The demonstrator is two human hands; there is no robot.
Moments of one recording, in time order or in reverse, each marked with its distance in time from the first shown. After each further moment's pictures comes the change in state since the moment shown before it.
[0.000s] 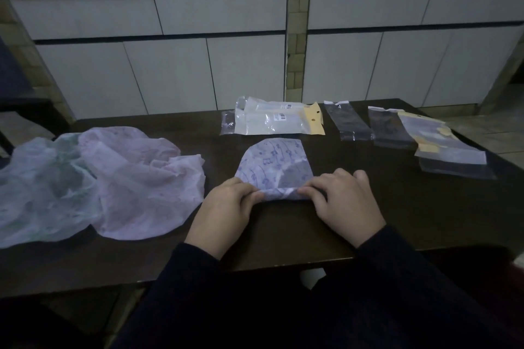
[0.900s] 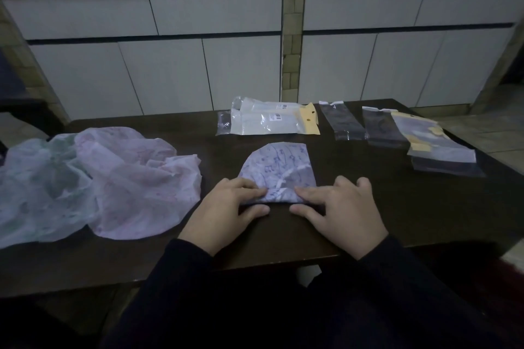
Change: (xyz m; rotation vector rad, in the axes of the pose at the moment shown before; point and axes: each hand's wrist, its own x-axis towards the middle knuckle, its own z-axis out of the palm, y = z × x) left_hand 0.002 -0.009 0.004 0.038 -0.103 0.154; right_hand -0.018 0.001 0.000 -0.121 0.003 -0.028
